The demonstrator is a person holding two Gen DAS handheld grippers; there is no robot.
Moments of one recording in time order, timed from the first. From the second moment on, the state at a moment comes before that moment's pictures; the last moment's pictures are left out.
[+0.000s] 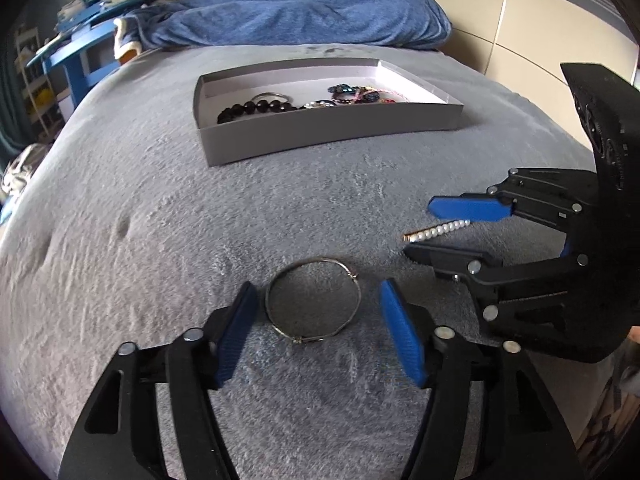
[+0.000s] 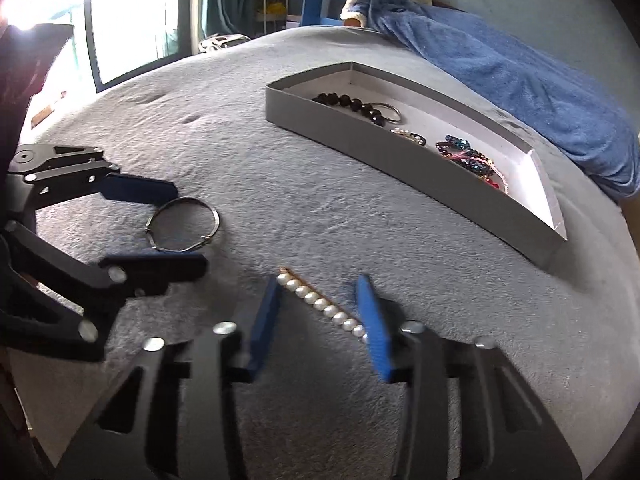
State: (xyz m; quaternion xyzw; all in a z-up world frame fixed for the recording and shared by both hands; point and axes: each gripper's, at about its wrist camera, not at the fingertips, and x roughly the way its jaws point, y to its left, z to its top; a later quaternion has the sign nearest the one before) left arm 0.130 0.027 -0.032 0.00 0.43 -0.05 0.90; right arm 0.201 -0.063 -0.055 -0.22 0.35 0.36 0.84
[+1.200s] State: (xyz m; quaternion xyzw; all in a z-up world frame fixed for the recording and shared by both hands) left arm 0.134 0.017 -0.034 0.02 0.44 -0.07 0.90; right arm 0.223 -0.130 -0.054 -0.04 0.40 0.31 0.86
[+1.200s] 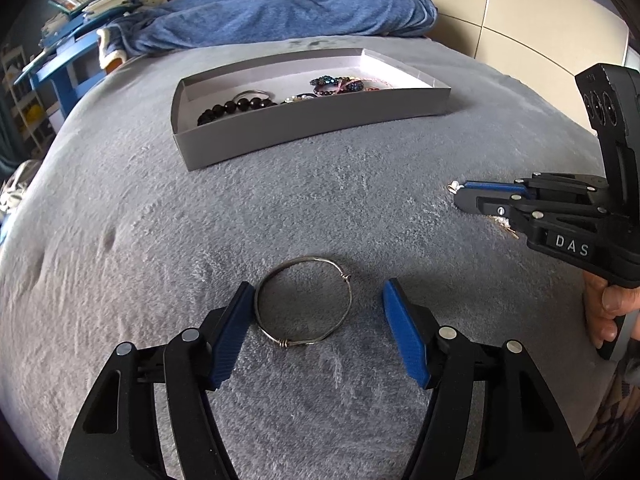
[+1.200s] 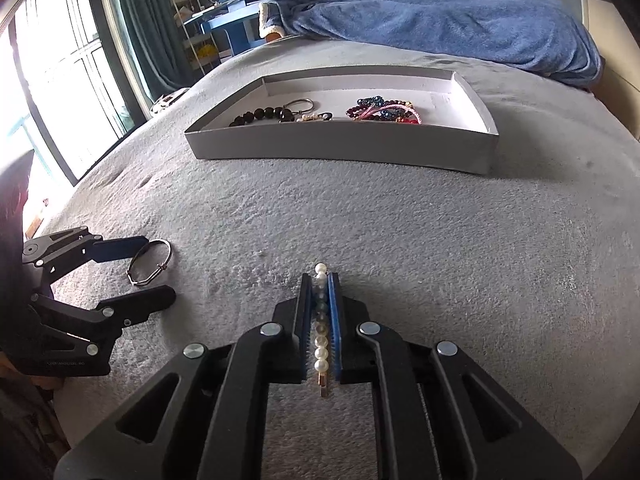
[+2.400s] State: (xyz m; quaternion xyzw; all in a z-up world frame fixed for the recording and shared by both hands) left arm 0.210 0.018 0.027 0.01 0.37 -0.07 0.92; right arm 0.255 -0.142 -0.010 0.00 0.34 0.30 0.89
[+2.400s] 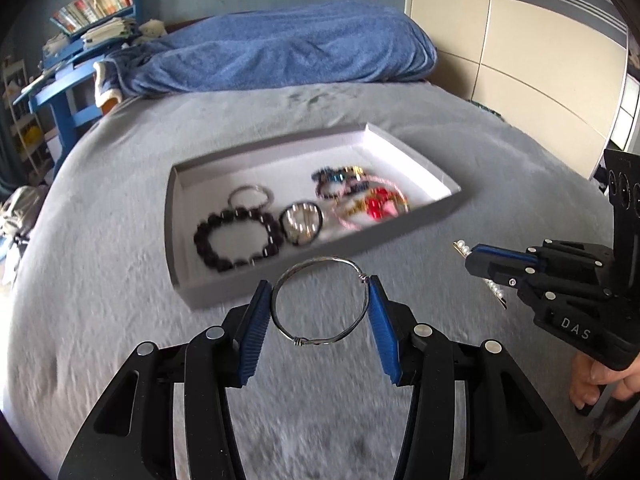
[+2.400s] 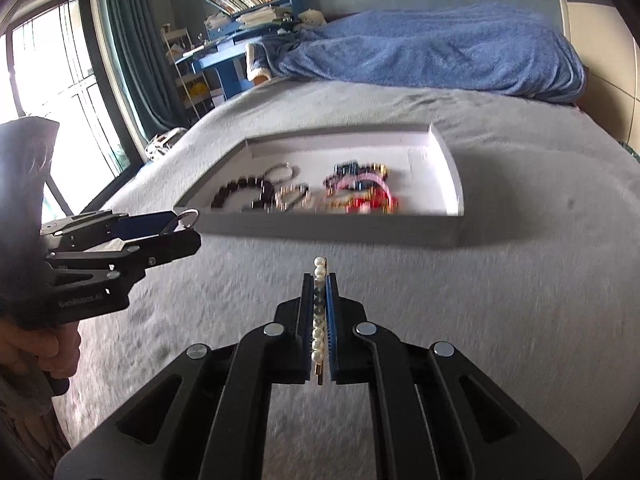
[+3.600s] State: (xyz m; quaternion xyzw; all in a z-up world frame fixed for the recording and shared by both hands) left arm 0.326 0.041 0.012 0.02 0.37 -0.03 0.93; right arm 0.388 -0.090 -0.003 -0.02 0.35 0.26 0.90
